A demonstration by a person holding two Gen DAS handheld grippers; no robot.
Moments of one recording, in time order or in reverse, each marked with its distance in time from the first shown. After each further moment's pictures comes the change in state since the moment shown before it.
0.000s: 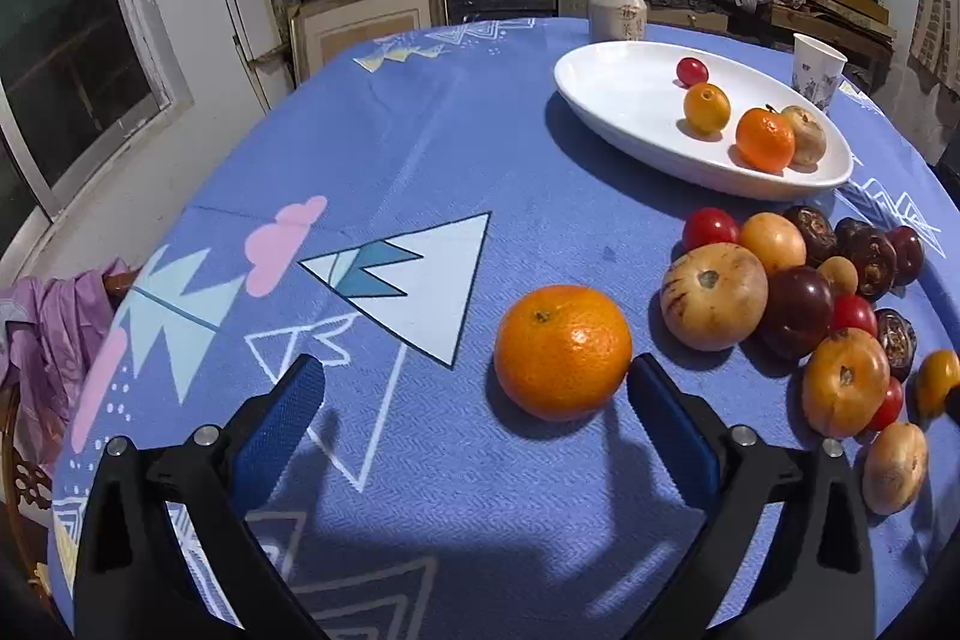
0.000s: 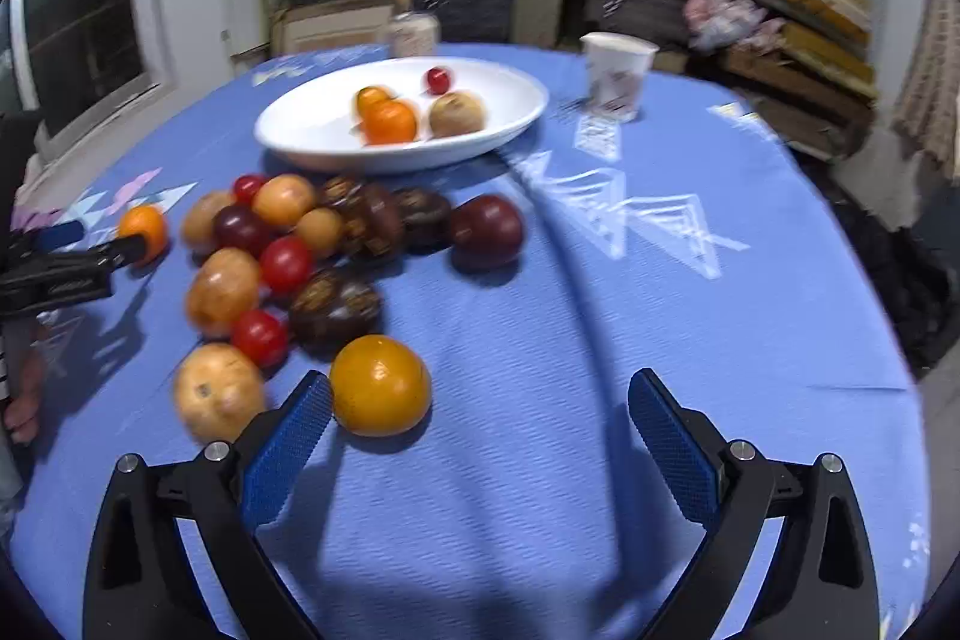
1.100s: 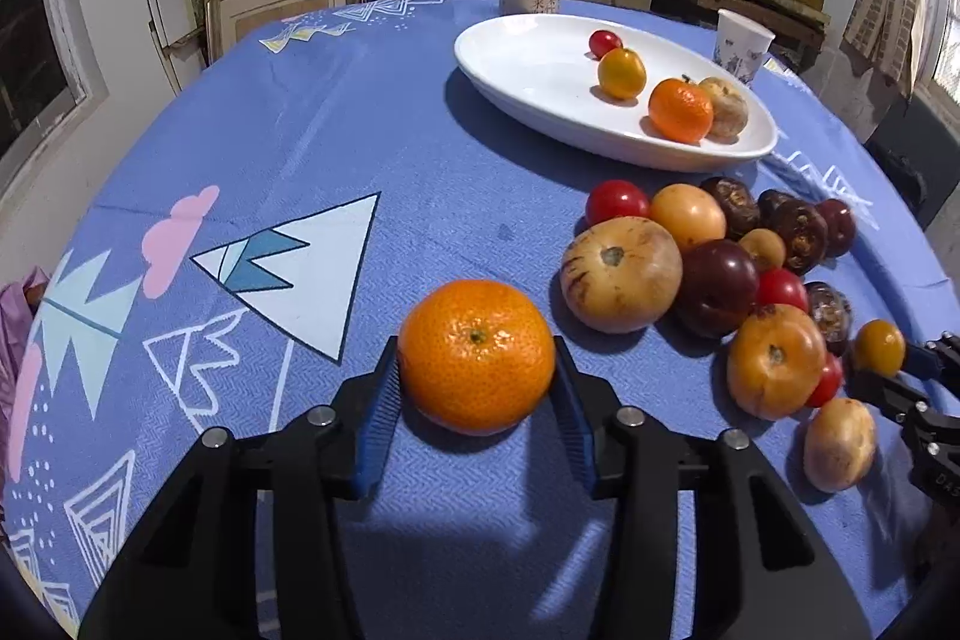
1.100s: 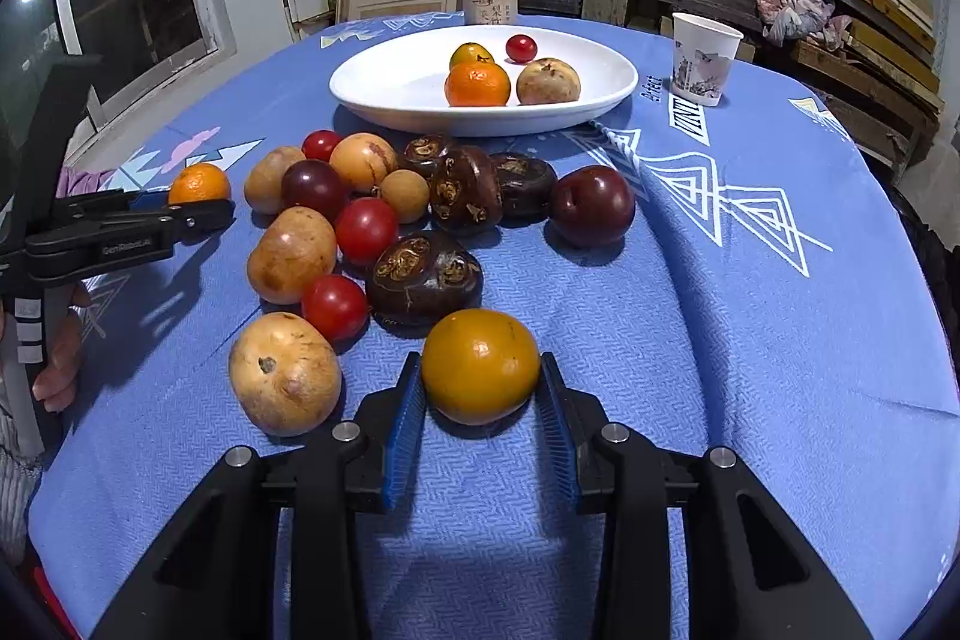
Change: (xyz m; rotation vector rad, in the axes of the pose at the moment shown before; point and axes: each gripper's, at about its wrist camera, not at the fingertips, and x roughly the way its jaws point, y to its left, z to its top) left arm 0.007 -0.015 0.001 0.039 0.045 -0.226; right arm 0.013 0.023 -0.001 -0.071 0.089 0.184
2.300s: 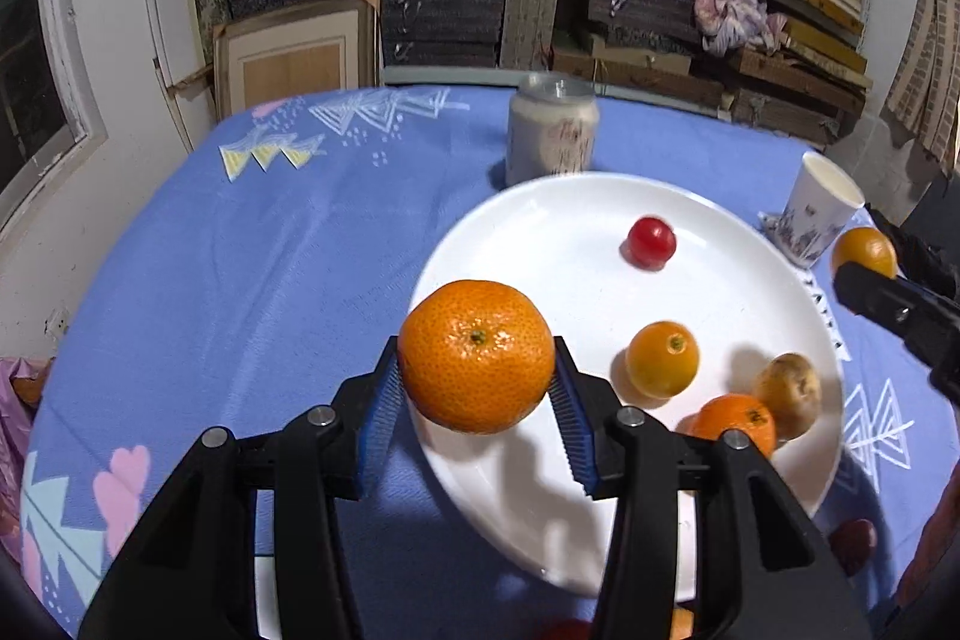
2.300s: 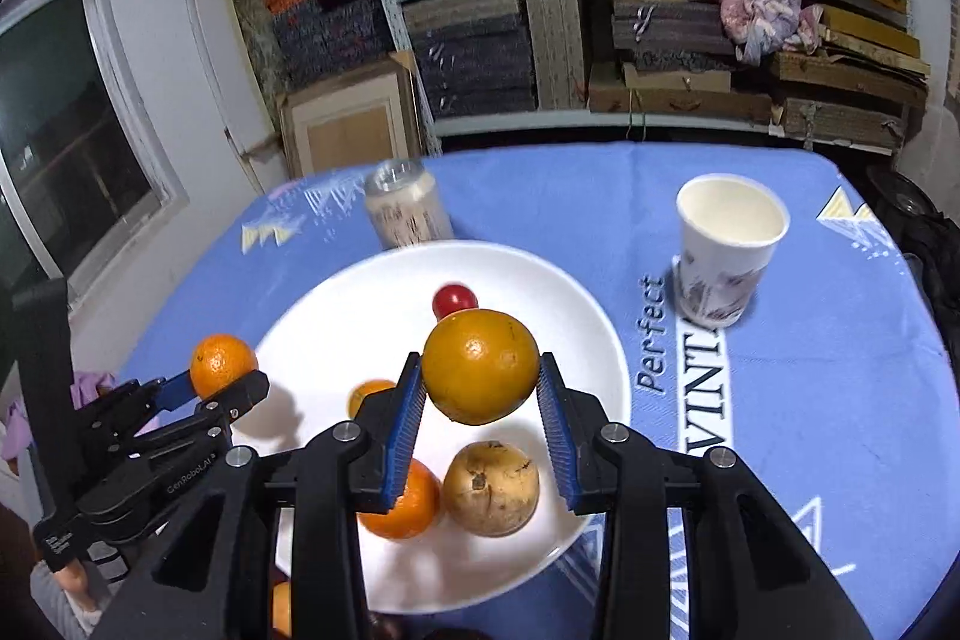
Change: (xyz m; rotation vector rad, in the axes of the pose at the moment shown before) left arm 0.084 -0.025 0.166 -0.053 -0.073 0.068; right arm 0.079 -0.064 0.207 0.200 -0.136 0.020
